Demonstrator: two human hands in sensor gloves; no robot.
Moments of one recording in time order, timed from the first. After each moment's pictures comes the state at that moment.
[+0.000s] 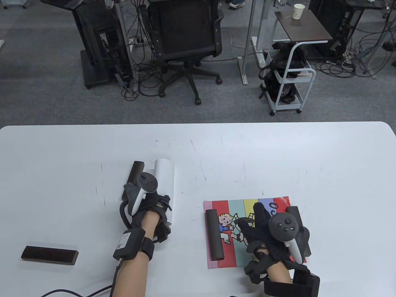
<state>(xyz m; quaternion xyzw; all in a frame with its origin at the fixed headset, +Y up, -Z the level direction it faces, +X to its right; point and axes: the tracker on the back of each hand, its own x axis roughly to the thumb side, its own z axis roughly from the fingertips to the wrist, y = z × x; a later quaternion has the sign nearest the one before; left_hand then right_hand) -0.202 -0.744 -0.394 -0.14 0.16 0.29 0.93 0.183 -0.732 -0.293 -0.02 0.02 0.92 0.40</state>
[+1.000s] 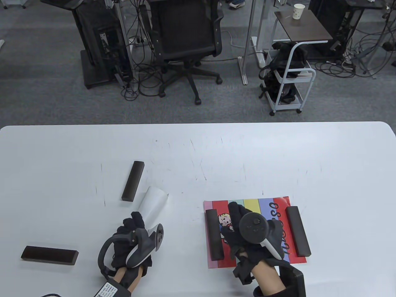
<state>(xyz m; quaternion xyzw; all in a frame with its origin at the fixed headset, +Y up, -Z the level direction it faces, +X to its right) -0.183 -0.747 -0.278 -0.03 0.05 -0.18 0.98 0.099 -0.694 -0.290 0.12 0.00 0.96 0.25</state>
